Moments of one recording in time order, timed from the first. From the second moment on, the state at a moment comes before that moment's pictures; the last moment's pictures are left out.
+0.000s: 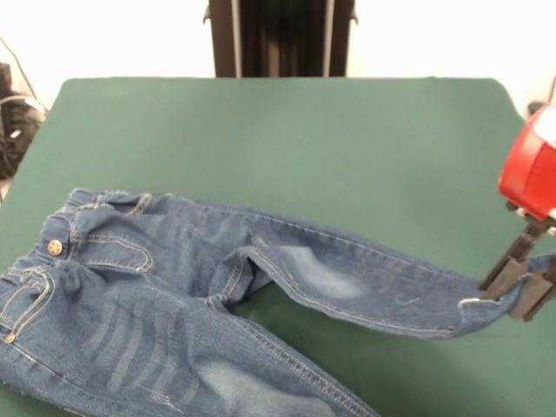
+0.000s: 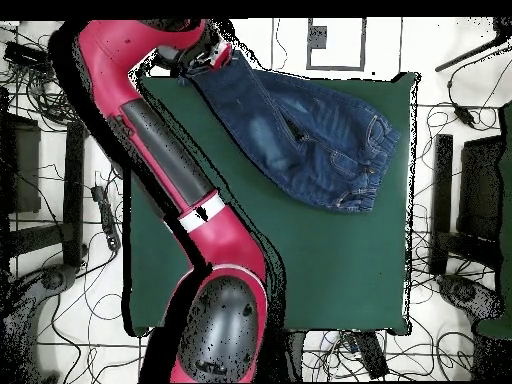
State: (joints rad) arm -0.19 -0.17 1.50 0.85 1.48 -1.78 -0.13
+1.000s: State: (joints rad) arm -0.15 -0.13 1.49 0.84 1.39 -1.64 -0.23
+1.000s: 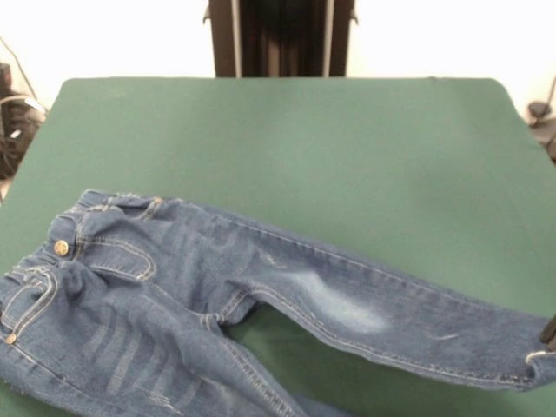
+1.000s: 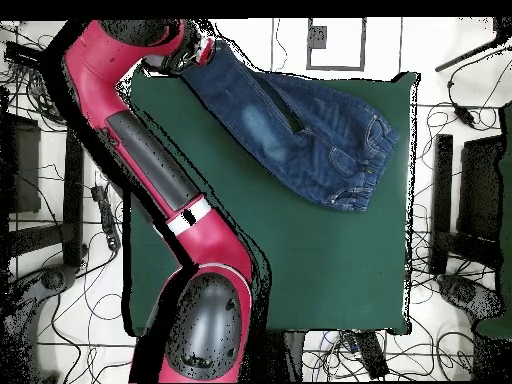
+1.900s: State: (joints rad) arm -0.13 -0.13 1.48 0.84 1.36 -1.60 -0.23
